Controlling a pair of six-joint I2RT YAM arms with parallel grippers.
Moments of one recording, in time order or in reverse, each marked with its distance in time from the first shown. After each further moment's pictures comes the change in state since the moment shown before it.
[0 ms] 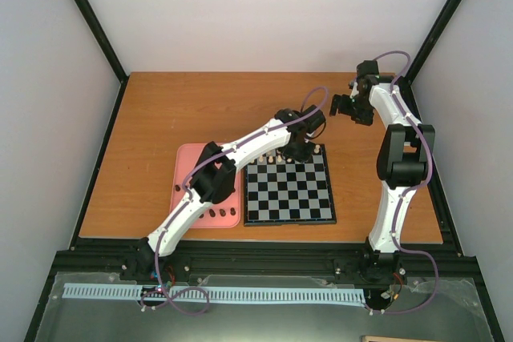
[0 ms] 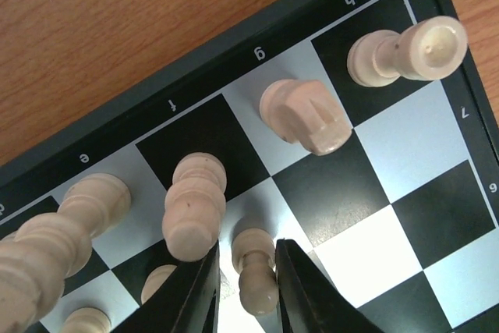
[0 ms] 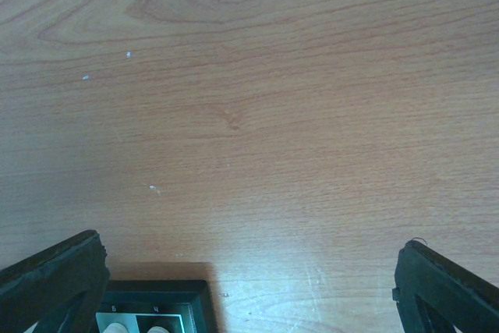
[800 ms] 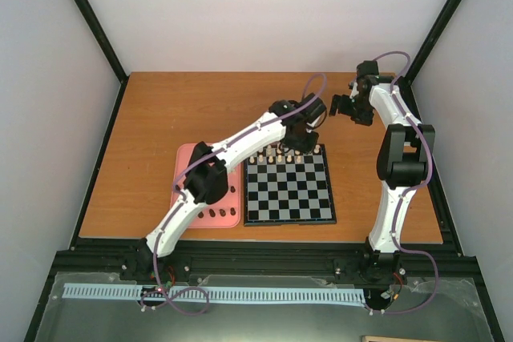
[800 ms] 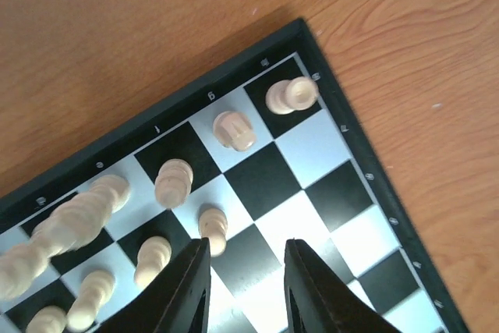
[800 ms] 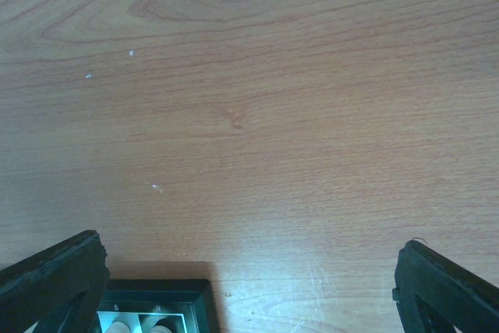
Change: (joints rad) left arm 0.000 -0.063 0.029 0.008 0.039 0.004; right arm 0.000 0.000 -0.002 0.001 -0.005 0.001
